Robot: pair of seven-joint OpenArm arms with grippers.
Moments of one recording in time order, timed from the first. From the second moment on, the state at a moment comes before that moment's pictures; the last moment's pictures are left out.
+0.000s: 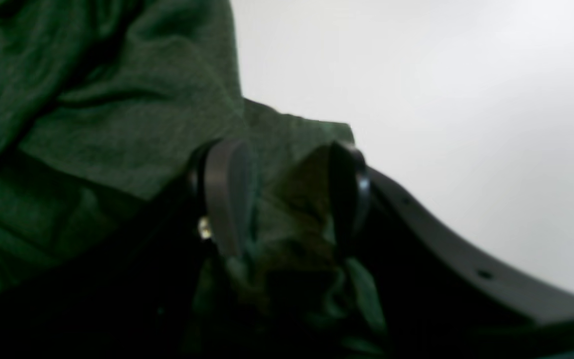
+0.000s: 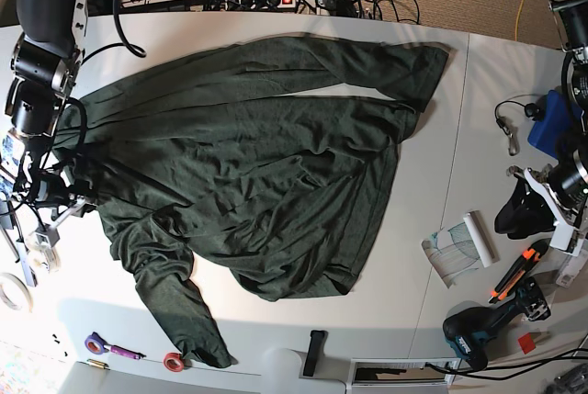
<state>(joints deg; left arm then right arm) -7.1 -32.6 -17.3 89.0 -51.8 -39.2 51.8 38.1 33.7 12.7 32.0 15.9 31.9 -47.4</state>
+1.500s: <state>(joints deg) -34.0 -10.9 18.3 58.1 -24.8 -25.6 33.9 31.4 34.1 12.9 33.4 1.3 16.3 -38.4</state>
